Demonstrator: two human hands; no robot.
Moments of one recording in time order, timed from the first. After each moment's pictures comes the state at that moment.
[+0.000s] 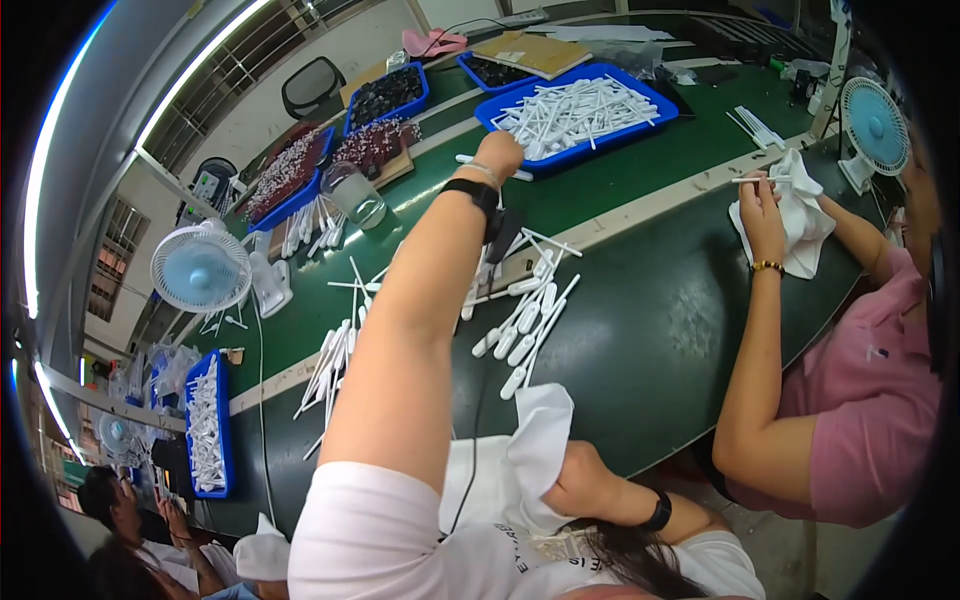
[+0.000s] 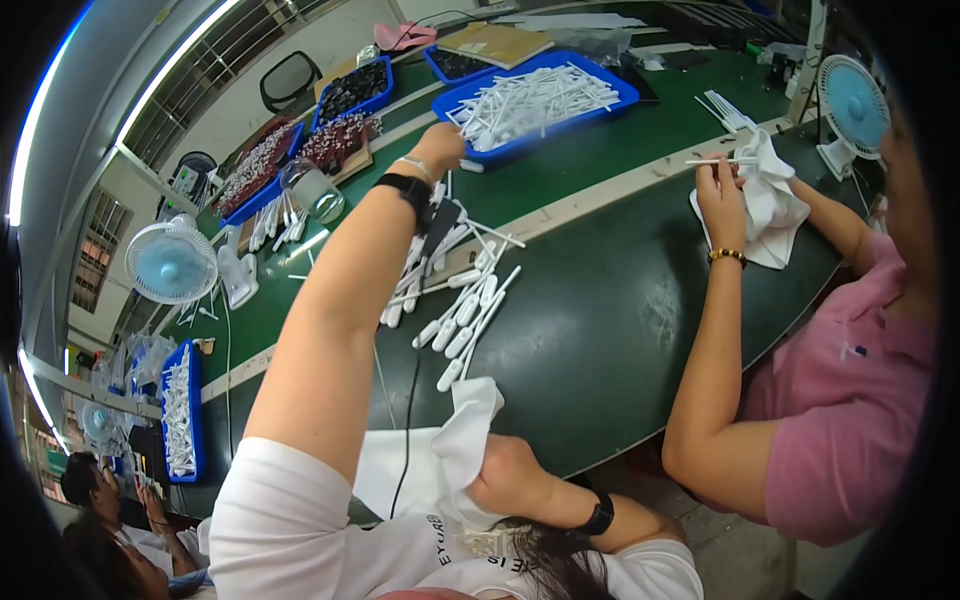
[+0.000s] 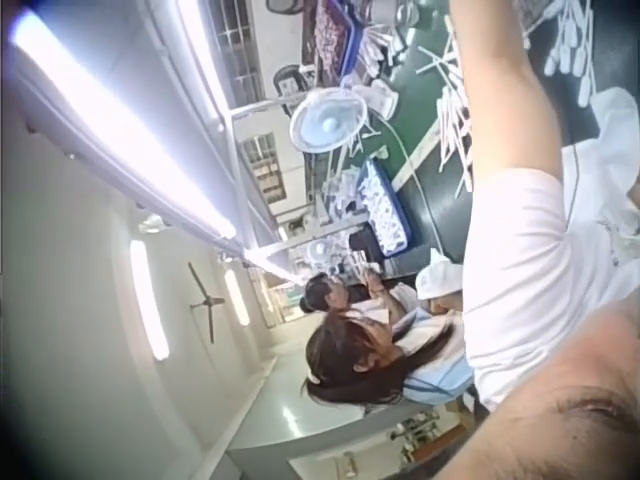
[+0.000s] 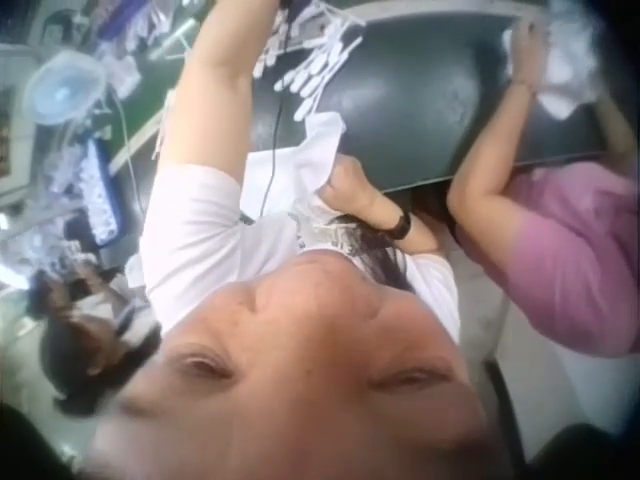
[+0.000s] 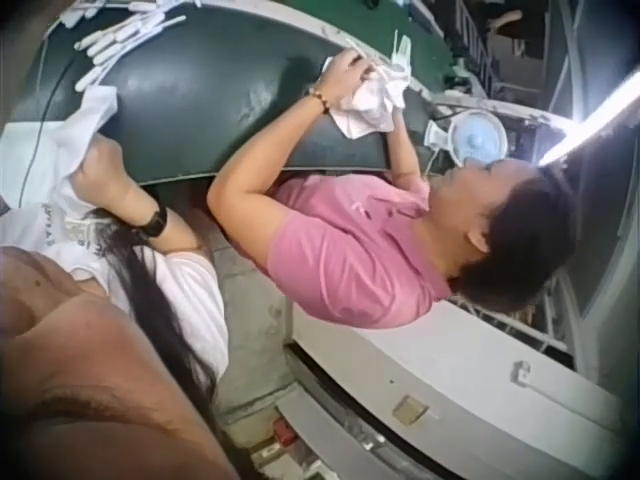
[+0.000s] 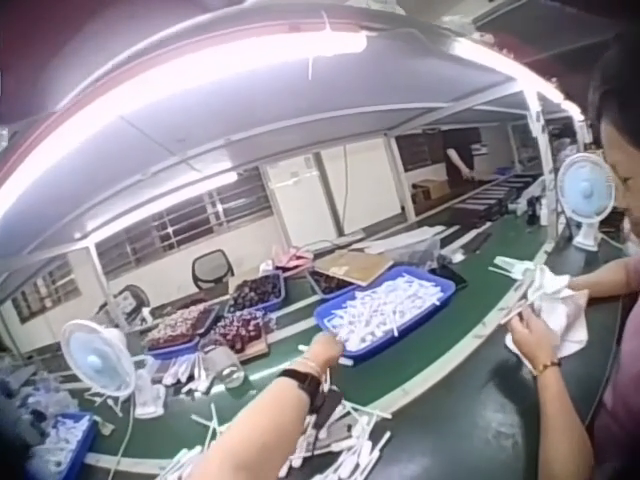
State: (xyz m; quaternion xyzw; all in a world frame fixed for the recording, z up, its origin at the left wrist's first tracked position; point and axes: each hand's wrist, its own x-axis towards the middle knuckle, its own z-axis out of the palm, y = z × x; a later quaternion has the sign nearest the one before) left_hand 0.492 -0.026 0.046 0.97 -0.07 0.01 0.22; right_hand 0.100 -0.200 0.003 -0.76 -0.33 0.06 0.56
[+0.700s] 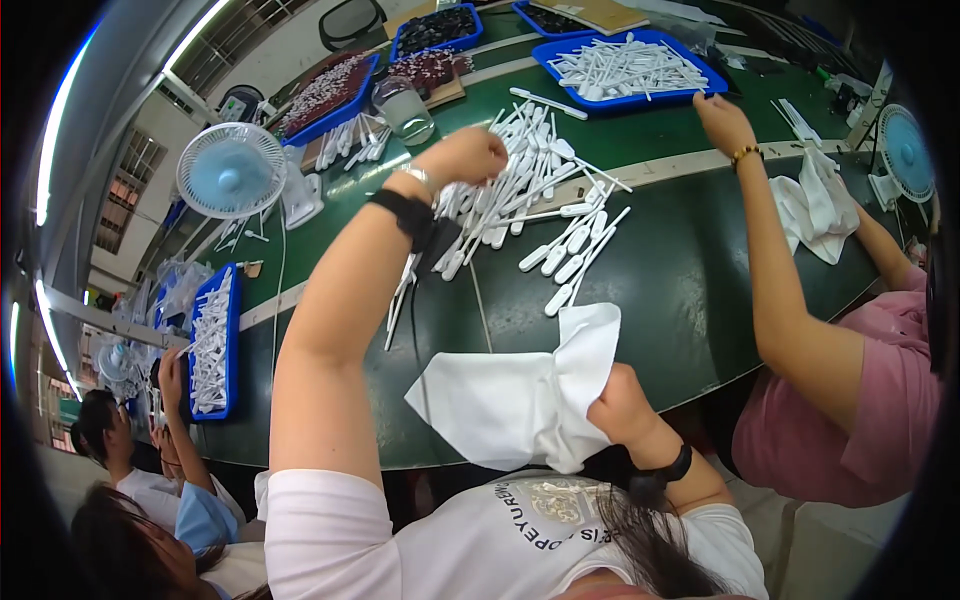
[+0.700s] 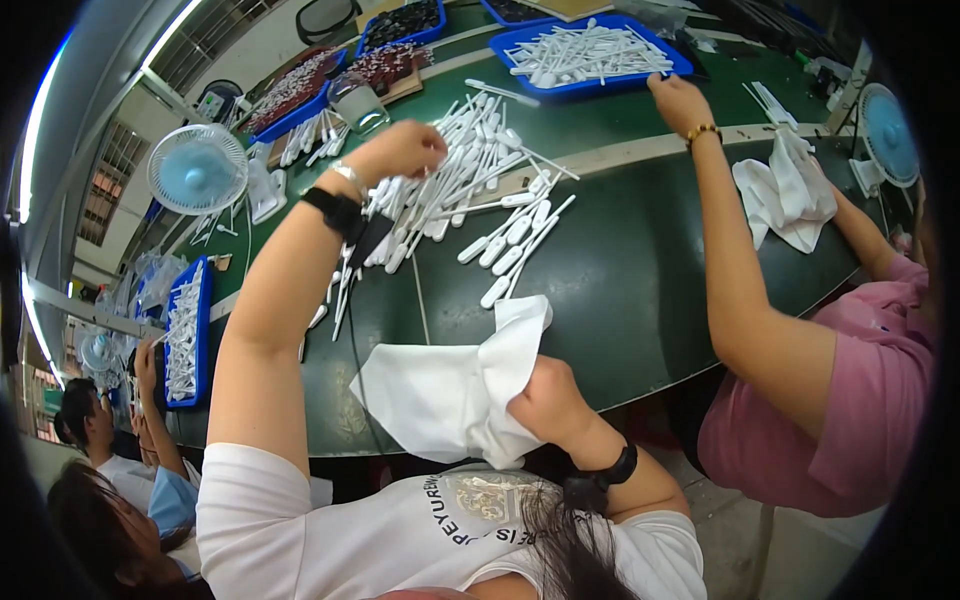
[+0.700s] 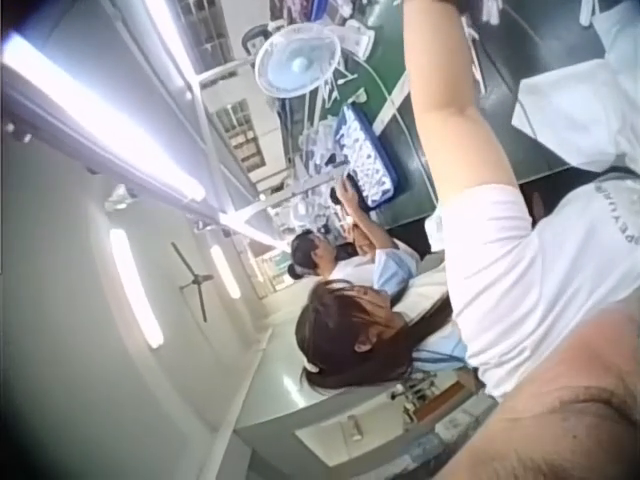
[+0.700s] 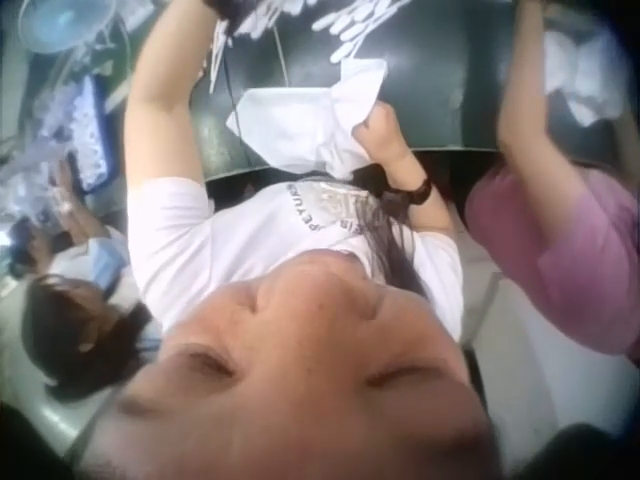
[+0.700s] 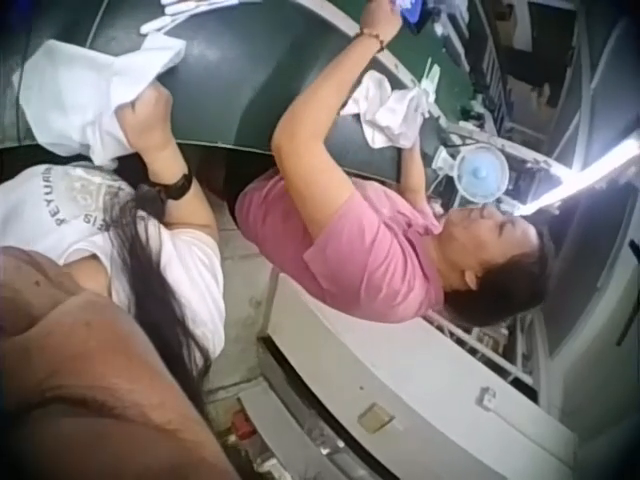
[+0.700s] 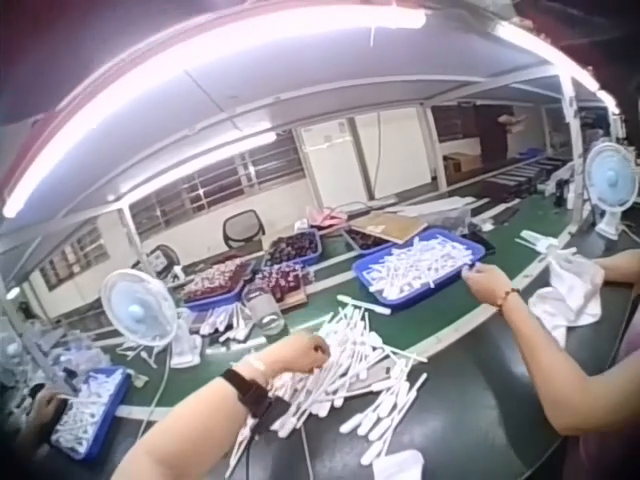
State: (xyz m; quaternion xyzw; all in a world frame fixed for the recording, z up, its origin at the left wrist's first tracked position) left_hand 0.316 0.058 0.092 0.94 -0.06 -0.17 0.27; right_hand 0.099 -0.198 0.000 -0.73 -0.26 0.12 0.61
